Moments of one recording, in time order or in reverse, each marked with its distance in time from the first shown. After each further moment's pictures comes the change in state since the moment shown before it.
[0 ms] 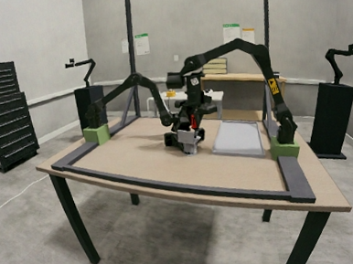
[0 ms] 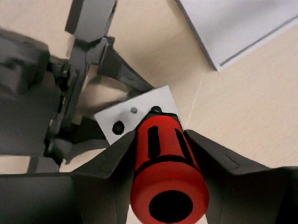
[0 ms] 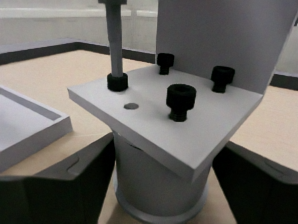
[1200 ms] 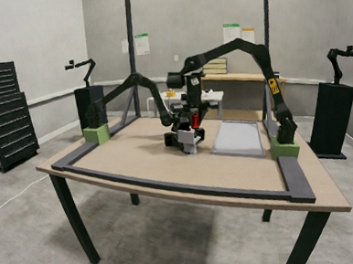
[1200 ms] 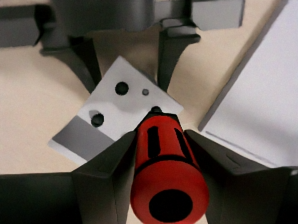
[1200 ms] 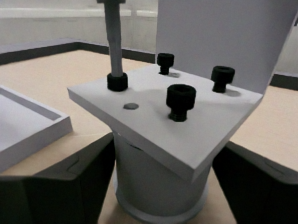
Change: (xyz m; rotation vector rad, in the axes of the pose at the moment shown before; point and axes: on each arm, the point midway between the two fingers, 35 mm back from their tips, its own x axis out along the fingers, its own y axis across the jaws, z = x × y) left arm 0.000 0.001 0.001 -1.065 -0.001 0.007; right arm 0.000 0.000 0.000 0.000 0.000 0.000
